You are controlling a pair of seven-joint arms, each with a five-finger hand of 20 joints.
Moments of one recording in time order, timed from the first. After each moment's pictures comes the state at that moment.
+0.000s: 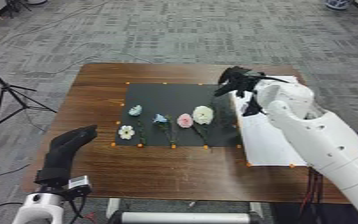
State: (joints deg) left arm 131.1 -56.6 -93.8 -119.4 61.2 19.1 12.6; right arm -56.9 -53.9 53.1 -83.6 -125.0 -15.4 7.6
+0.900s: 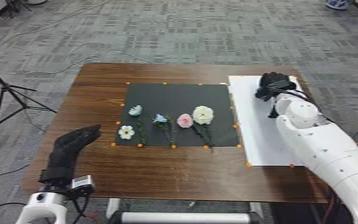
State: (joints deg) left arm 130.1 -57.0 -92.6 -119.2 61.6 18.8 12.5; right arm -57.0 -58.5 55.7 -59.8 -142.1 3.6 11.4
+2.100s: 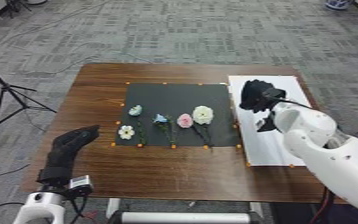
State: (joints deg) left arm 130.6 -56.8 -93.6 -119.3 61.6 18.2 12.2; right arm -69.1 -42.2 52.8 -95.6 -120.4 -4.8 14.2
